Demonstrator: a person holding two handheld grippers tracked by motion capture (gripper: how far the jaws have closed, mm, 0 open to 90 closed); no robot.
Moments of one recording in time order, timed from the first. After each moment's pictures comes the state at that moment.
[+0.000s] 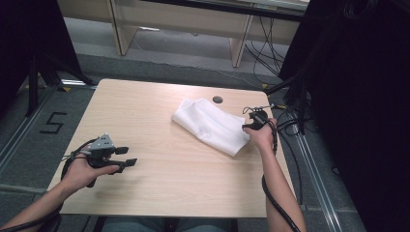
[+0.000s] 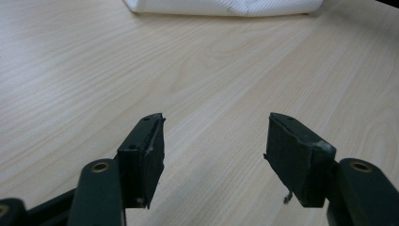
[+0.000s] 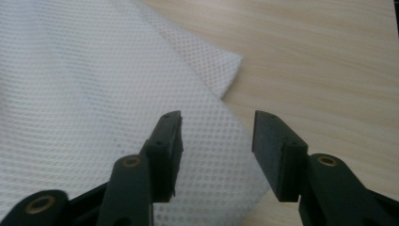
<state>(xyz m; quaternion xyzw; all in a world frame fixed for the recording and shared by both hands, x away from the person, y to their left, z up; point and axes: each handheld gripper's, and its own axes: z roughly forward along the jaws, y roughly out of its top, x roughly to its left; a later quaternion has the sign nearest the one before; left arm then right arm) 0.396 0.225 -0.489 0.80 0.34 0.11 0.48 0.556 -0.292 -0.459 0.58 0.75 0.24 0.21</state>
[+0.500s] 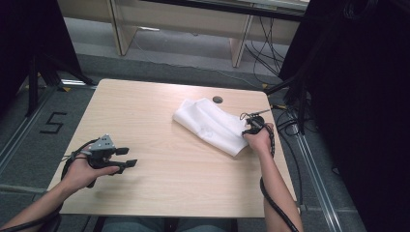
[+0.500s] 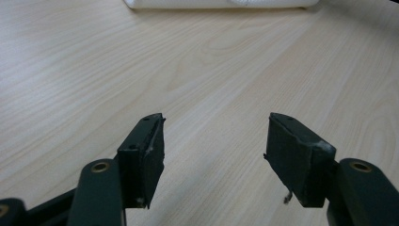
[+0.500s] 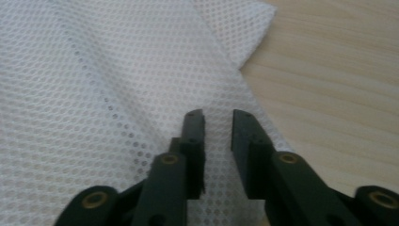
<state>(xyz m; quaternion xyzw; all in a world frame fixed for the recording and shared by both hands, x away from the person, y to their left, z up) 0.396 0.225 -0.489 0.81 0.34 0.11 0.47 0.557 -0.293 -0.484 0.56 0.78 0.21 0.17</state>
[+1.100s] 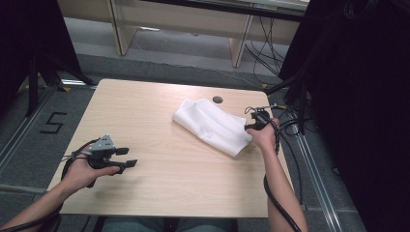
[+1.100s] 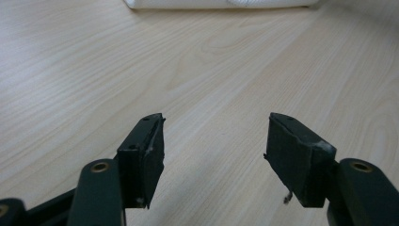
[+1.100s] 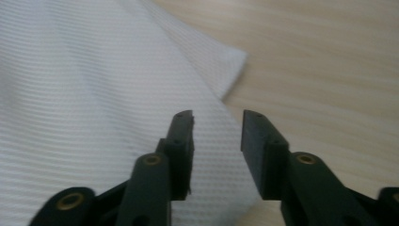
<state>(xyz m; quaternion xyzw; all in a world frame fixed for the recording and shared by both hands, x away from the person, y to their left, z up) 0.395 0.225 -0.489 0.81 0.33 0.12 0.47 0.553 -0.300 -0.455 0.58 0.76 0.24 0.19</state>
